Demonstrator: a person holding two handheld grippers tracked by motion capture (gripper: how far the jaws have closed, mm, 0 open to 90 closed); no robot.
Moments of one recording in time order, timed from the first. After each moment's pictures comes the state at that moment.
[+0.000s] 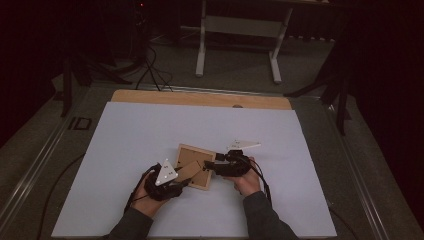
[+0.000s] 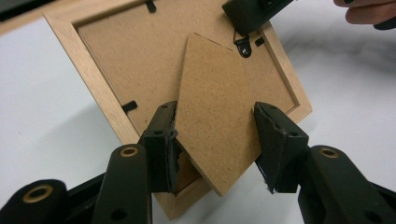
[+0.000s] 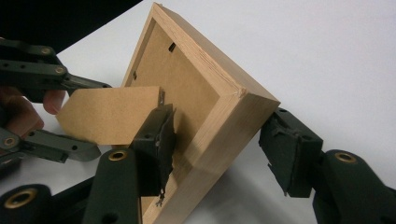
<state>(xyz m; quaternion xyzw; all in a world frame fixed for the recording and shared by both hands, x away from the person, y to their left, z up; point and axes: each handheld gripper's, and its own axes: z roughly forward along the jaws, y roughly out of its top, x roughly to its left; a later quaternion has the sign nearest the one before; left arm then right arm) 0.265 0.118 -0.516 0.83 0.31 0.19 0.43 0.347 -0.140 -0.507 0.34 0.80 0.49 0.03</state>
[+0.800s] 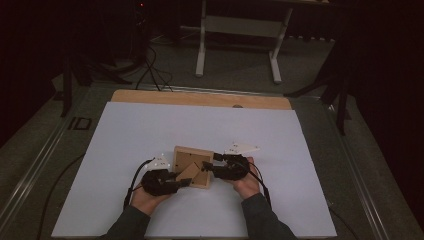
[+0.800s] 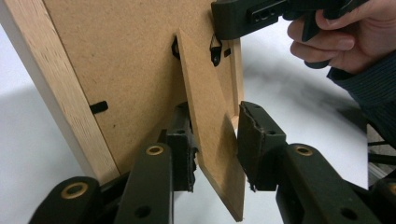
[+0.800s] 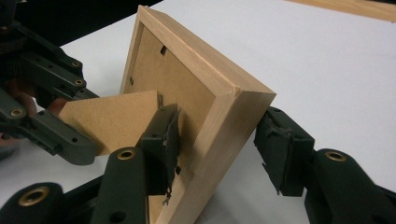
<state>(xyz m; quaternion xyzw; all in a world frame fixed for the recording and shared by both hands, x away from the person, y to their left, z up) 0.280 0.133 -0.515 0.80 0.34 0.02 0.49 0.331 -0.133 -0.496 0.30 0.81 0.50 0.08</state>
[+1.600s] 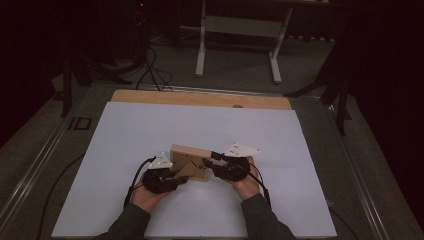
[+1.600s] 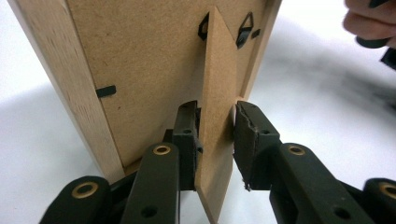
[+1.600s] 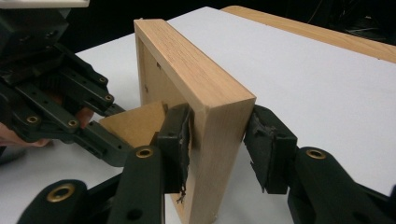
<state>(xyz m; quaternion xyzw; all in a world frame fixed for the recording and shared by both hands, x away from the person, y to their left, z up) 0.286 0.131 -0.519 0.82 0.36 0.06 0.45 0.323 -0.131 -0.486 0.28 0.80 0.52 0.11</state>
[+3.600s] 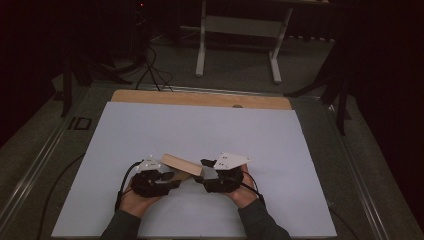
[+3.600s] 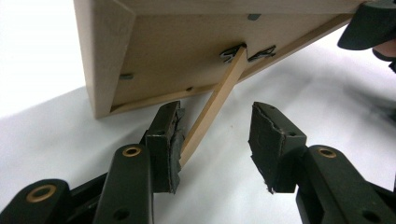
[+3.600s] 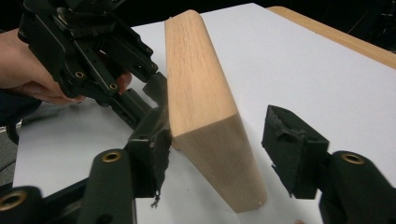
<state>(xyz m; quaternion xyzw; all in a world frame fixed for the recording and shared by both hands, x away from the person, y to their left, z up) 0.269 0.158 -0.515 0.80 0.40 0.04 0.45 0.294 -0.111 -0.479 0.19 0.84 0.50 0.11</state>
